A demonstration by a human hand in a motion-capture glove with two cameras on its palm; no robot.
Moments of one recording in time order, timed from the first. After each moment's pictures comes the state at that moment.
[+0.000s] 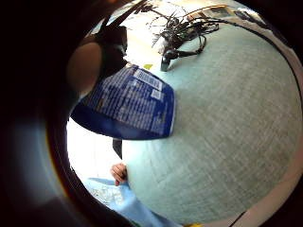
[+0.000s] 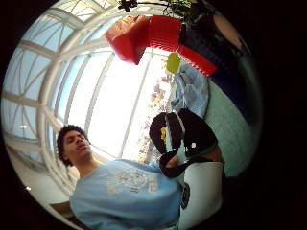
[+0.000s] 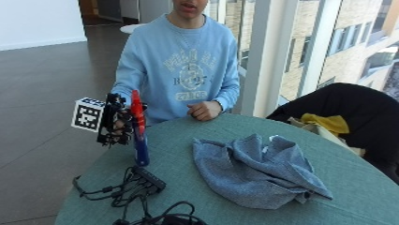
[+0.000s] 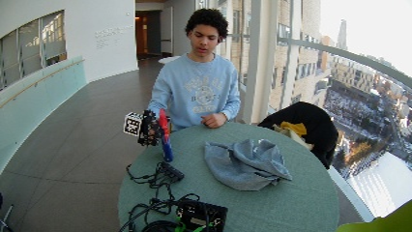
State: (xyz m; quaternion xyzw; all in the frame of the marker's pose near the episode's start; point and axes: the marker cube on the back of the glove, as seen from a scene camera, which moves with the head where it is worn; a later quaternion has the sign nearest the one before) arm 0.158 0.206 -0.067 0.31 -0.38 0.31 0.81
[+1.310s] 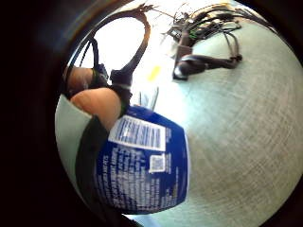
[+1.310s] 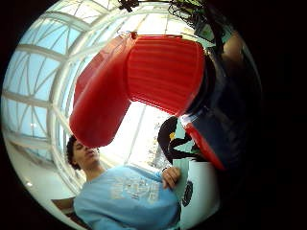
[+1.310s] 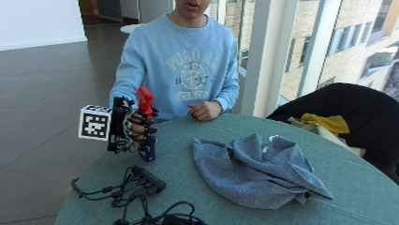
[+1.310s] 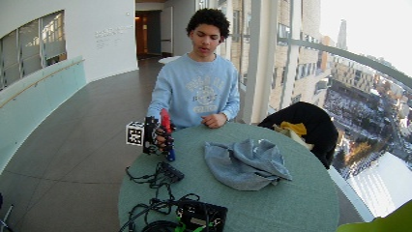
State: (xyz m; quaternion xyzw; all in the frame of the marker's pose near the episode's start) arm 0.179 0.145 -0.070 0.30 -0.42 0.27 0.81
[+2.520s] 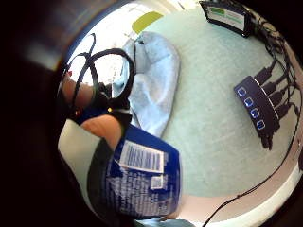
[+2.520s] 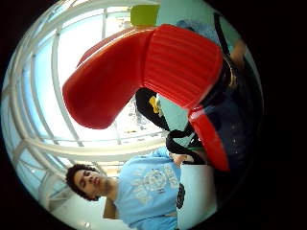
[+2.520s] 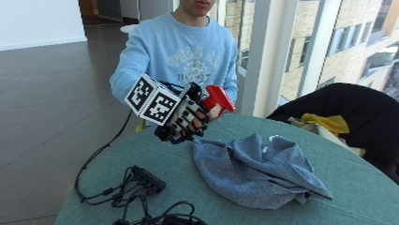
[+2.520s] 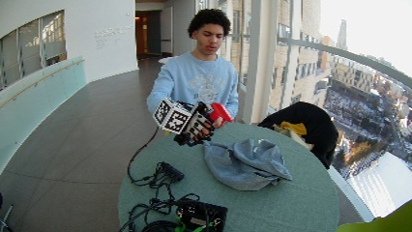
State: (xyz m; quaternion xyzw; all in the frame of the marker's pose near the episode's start) arm 0.136 -0.014 -0.110 -0.03 -0.35 0.28 0.89
